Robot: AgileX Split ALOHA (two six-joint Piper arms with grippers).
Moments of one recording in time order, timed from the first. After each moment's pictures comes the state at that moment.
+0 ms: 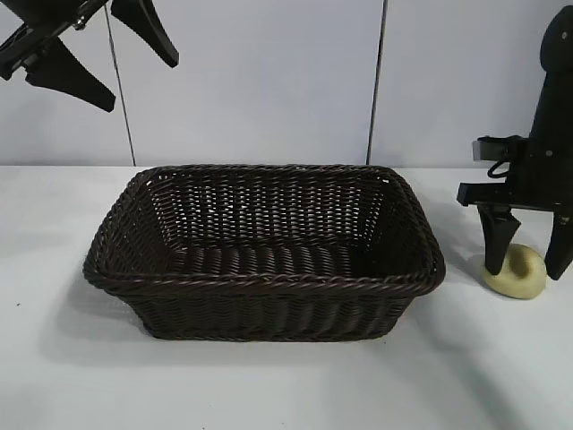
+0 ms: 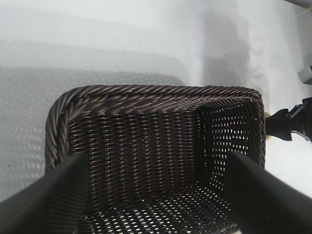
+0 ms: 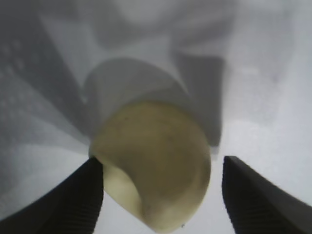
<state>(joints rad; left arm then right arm) -0.21 1.77 -1.46 -0.62 0.89 0.09 -0.01 2.18 -1.54 0.06 1.10 -0.02</state>
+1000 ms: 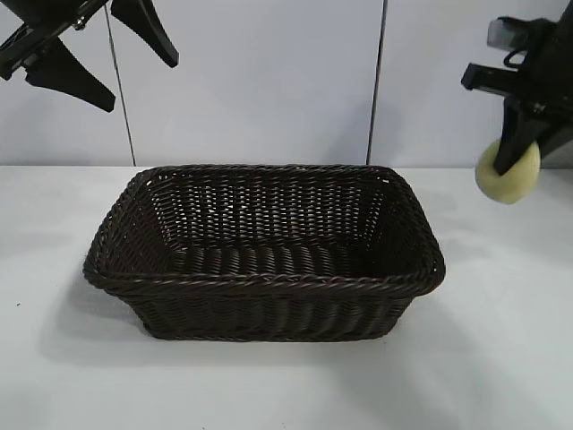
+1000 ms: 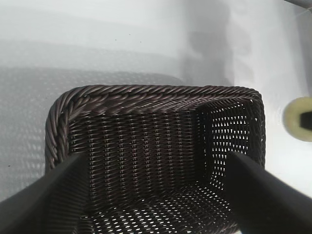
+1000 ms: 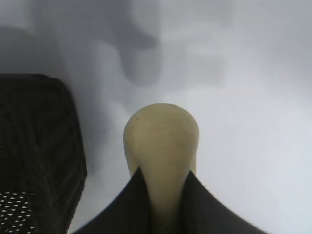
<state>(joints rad) -0.21 1.77 -1.46 -0.62 0.89 0.09 -0.01 1.87 -1.54 0.23 1.13 -0.08</state>
